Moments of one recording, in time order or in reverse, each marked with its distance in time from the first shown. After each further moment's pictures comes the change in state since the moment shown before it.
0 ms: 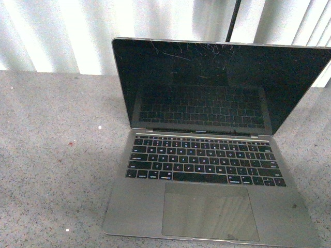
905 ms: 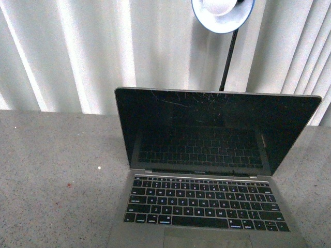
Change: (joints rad) left arm 0.000 0.000 0.000 0.000 0.000 0.000; right arm 0.000 0.000 0.000 0.000 0.000 0.000
